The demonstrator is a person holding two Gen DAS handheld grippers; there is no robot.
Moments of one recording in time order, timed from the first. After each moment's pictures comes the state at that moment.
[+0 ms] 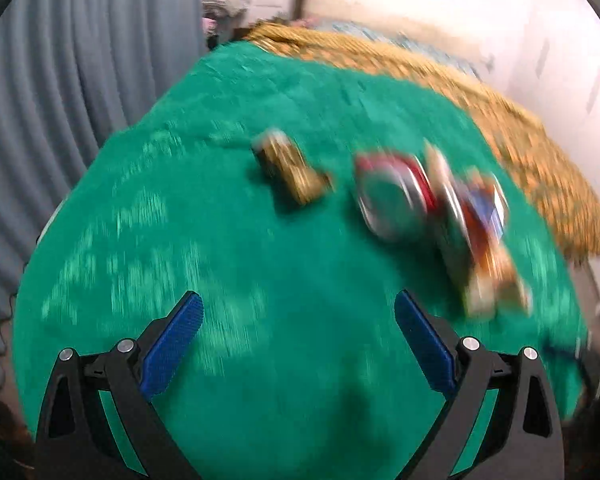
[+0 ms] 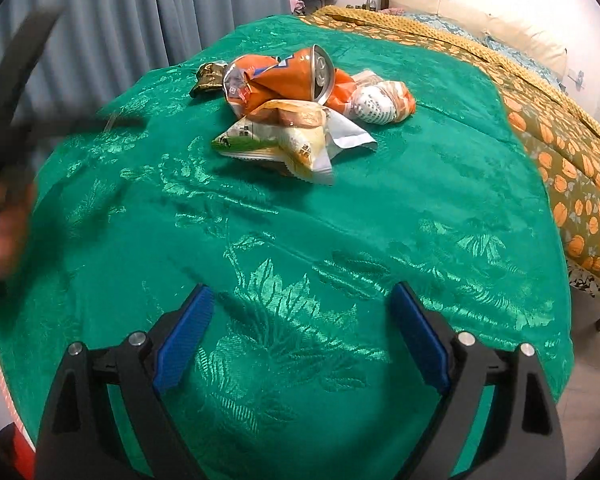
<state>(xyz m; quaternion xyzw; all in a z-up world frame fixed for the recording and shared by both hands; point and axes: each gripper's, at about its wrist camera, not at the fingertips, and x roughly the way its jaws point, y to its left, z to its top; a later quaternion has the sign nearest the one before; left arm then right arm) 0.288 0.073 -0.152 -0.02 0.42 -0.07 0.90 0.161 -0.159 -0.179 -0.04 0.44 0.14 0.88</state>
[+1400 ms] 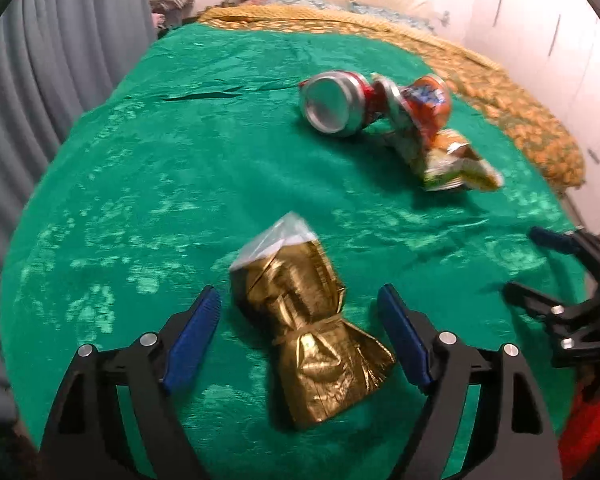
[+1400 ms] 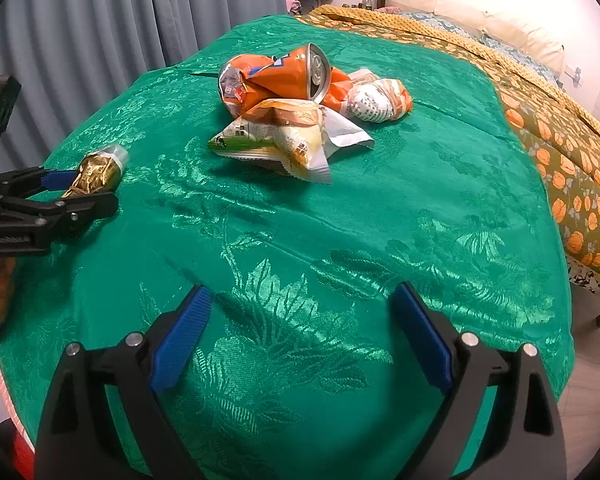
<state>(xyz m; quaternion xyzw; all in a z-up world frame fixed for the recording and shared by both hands) 0.218 0.063 -0.188 0.06 0.46 -0.14 0.88 0.164 -0.163 -0.180 -0.04 0.45 0.14 0.88</state>
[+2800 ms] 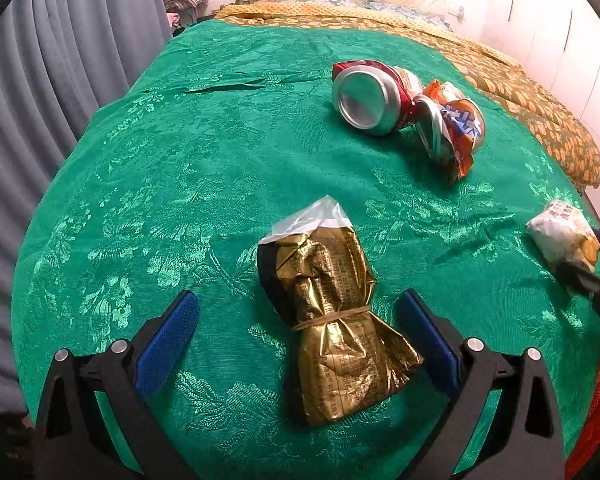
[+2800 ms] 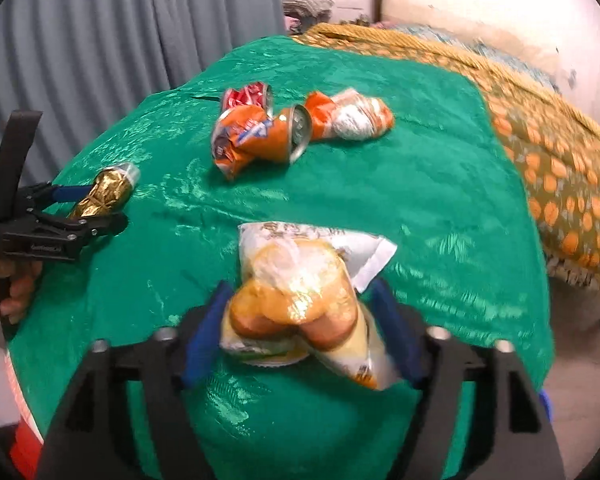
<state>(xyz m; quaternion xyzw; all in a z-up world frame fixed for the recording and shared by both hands) 0.219 0.072 -0.193 0.06 0.46 -0.11 0.88 0.153 -0.184 -0.171 0.00 0.42 0.14 0.89</state>
